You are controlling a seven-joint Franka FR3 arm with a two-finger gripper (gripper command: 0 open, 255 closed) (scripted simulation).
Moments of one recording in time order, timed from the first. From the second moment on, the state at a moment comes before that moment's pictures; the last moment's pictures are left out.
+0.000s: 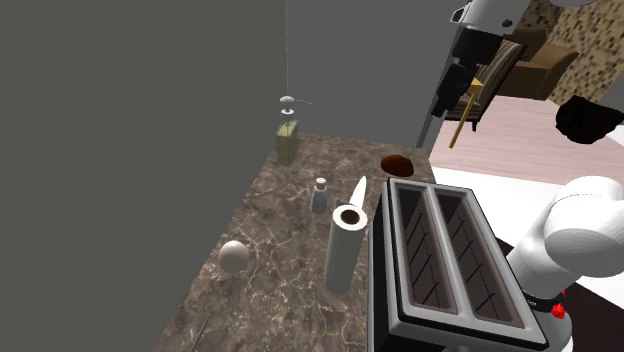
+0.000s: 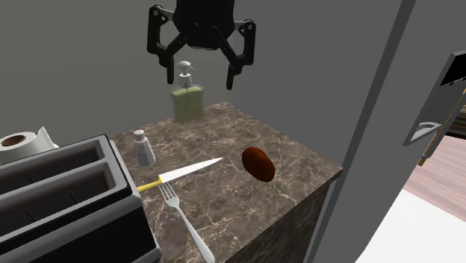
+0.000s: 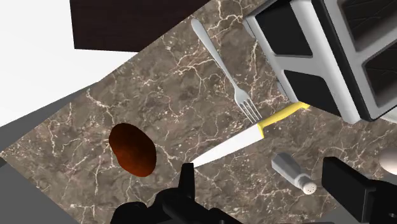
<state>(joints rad) 0.02 -0.81 -0.04 -2.36 0.12 1.62 -0.11</state>
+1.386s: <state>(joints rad) -0.06 -0.51 -0.03 -2.73 -0.37 2.35 -0.42</state>
